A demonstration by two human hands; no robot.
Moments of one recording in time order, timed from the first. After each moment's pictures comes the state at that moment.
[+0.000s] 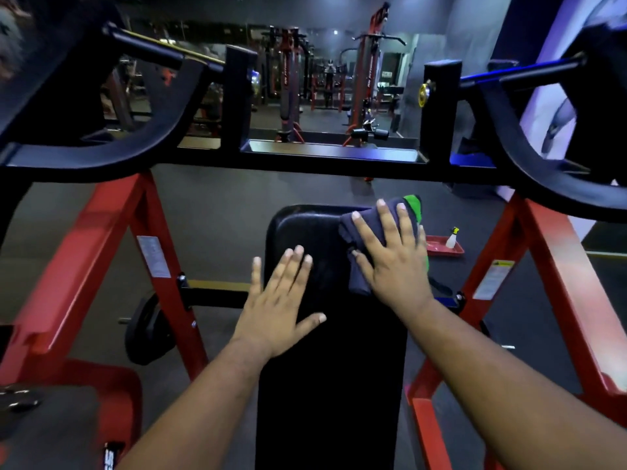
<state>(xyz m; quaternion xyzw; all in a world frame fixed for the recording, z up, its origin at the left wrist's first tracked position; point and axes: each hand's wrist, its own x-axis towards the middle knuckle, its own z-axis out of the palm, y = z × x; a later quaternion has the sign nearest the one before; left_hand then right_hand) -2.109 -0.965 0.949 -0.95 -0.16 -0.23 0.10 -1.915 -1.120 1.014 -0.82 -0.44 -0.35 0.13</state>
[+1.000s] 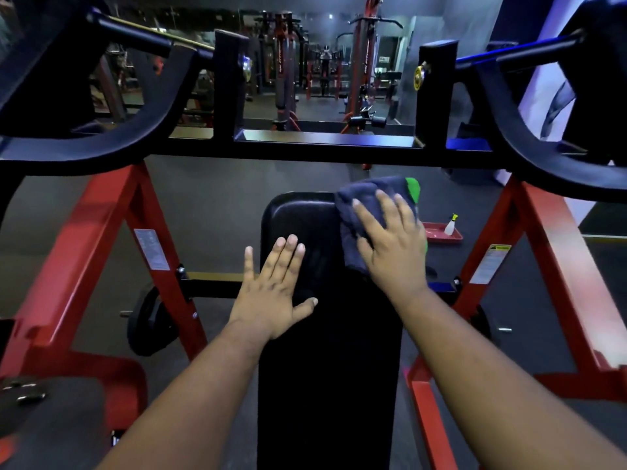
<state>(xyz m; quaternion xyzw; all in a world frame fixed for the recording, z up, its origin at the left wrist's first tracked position) -2.107 -0.961 0.953 -0.96 -0.20 -0.14 0.09 -1.915 -1.121 1.009 -0.82 -0.41 -0.36 0.18</state>
